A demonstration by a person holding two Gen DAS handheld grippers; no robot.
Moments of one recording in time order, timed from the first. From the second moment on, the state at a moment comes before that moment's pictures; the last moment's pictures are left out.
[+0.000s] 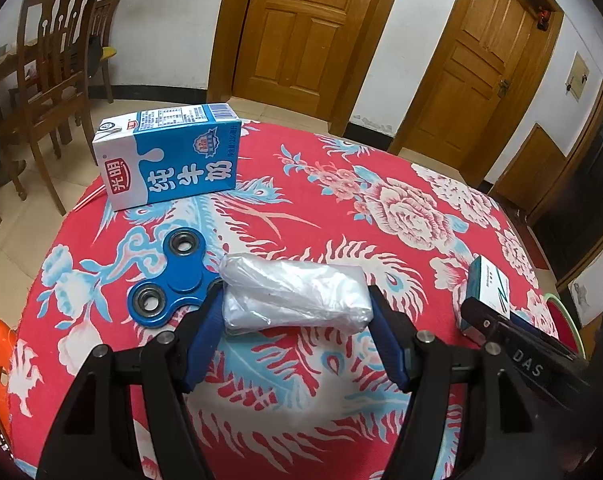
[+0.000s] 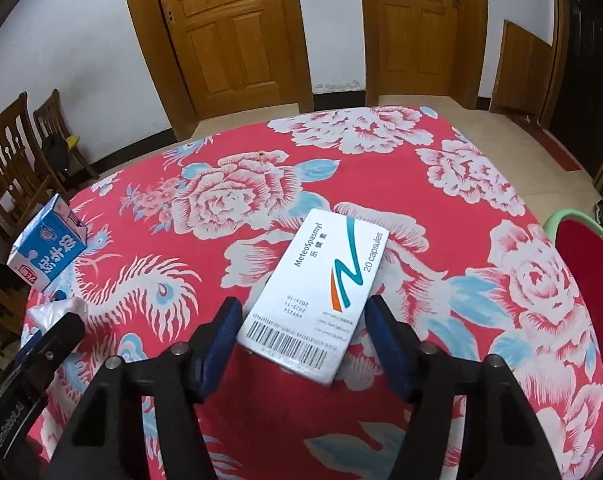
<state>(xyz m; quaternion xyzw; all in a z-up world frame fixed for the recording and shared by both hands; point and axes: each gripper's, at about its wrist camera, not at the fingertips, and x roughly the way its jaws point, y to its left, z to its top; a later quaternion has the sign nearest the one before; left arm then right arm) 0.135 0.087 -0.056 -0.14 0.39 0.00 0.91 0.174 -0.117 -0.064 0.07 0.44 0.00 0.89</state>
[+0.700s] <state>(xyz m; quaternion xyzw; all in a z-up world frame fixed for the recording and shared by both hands) 0.127 0.068 -0.045 -0.12 0.39 -0.01 0.91 0.110 -0.164 -0.031 0.12 0.42 0.02 0.90</state>
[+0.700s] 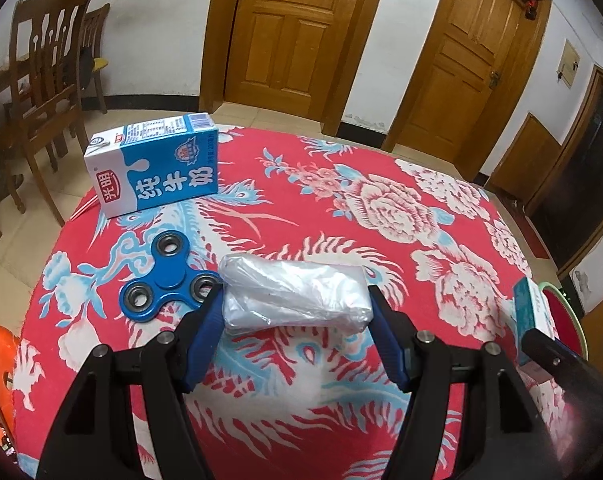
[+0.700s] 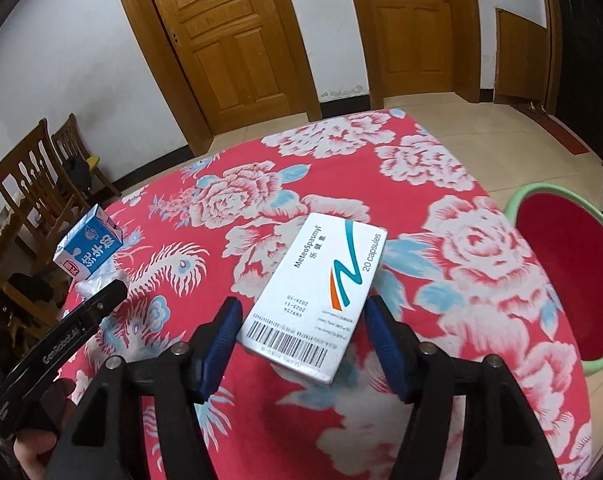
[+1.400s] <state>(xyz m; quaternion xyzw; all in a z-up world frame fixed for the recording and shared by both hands) 0.110 0.018 -0.023 -0.09 0.39 -0.05 0.91 0.066 -0.225 -0.012 0.16 0.39 -0.01 0.91</state>
